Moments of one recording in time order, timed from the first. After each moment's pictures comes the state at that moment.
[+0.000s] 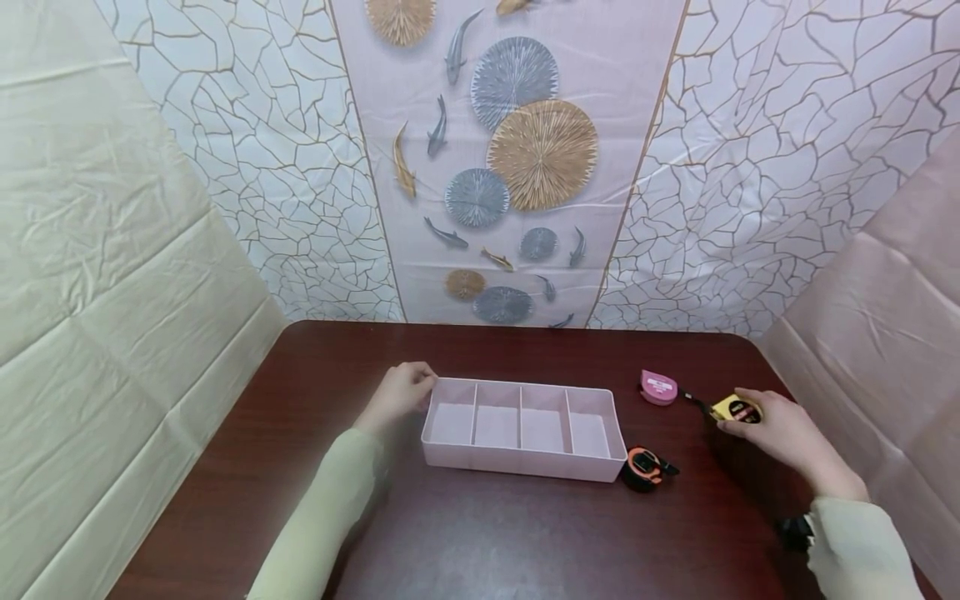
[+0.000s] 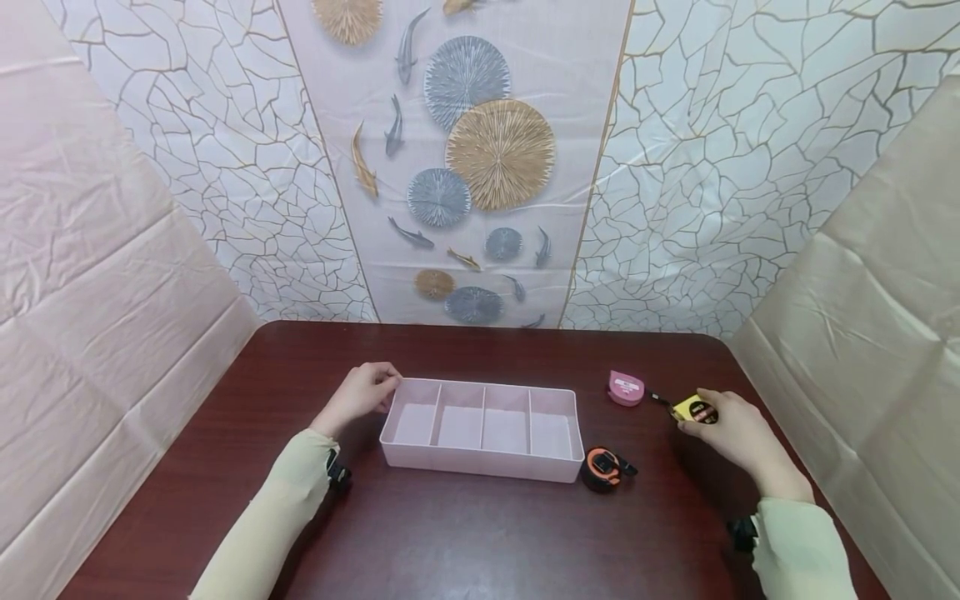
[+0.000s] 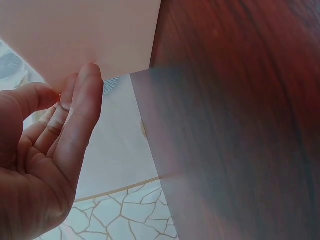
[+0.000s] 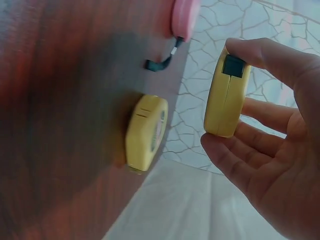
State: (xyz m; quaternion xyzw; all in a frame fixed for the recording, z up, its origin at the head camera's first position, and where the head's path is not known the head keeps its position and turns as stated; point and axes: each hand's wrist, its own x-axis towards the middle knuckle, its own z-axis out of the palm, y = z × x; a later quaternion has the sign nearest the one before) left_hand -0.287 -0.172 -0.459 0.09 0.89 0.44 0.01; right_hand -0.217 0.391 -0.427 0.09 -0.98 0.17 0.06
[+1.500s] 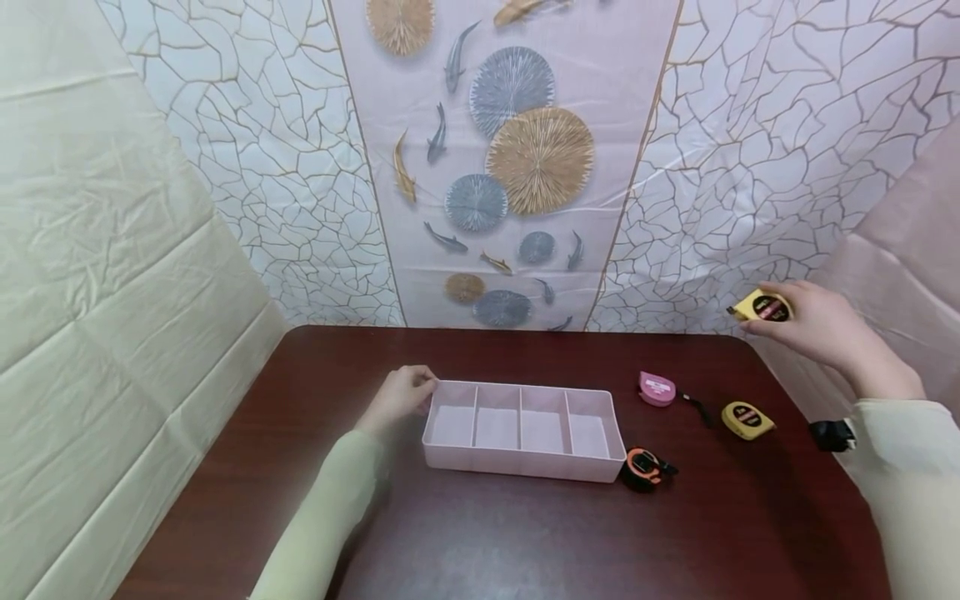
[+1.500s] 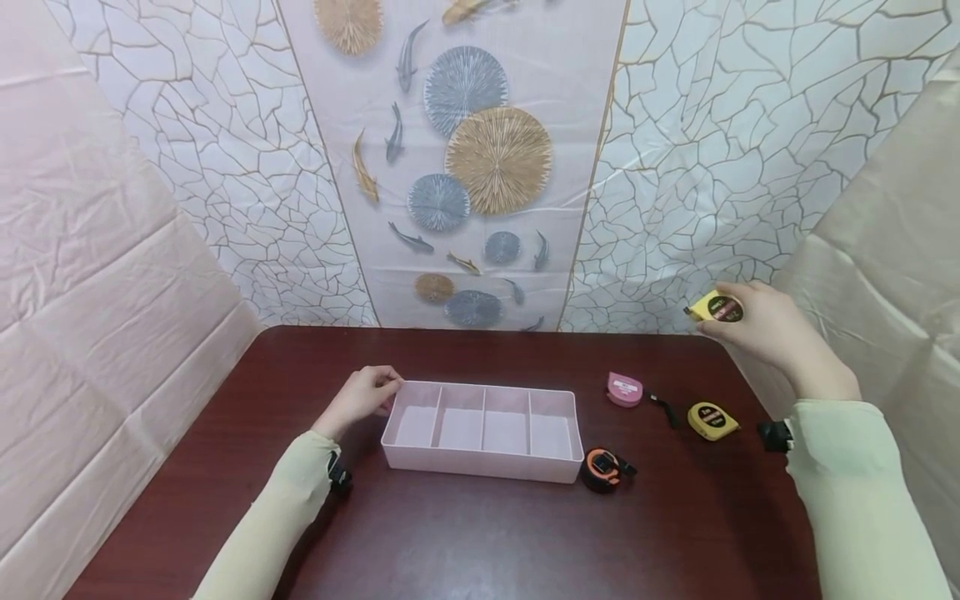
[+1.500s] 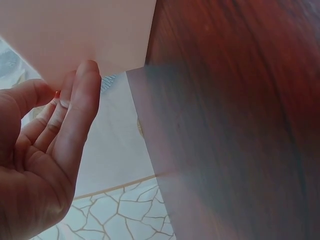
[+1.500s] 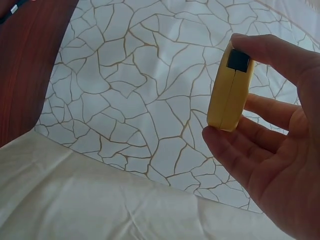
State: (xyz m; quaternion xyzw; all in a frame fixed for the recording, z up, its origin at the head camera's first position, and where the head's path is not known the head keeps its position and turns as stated) left_hand -0.287 -0.173 -0.460 0.08 0.88 0.46 0.03; right_hand -0.251 0.382 -0.278 0.10 -0.98 0.13 0.10
